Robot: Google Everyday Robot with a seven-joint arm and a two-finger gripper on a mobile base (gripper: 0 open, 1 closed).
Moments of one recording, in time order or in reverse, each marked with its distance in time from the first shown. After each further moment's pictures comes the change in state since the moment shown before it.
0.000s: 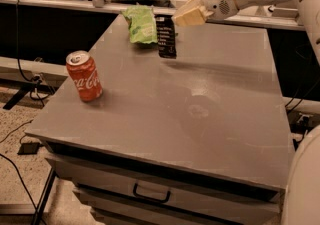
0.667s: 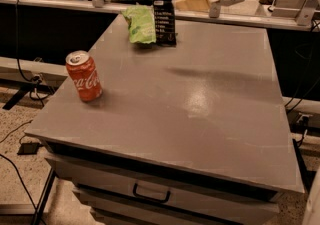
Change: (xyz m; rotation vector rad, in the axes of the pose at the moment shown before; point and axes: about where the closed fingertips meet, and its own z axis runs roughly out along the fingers) arm -0.046 0.014 -0.030 0.031 -0.066 -0.135
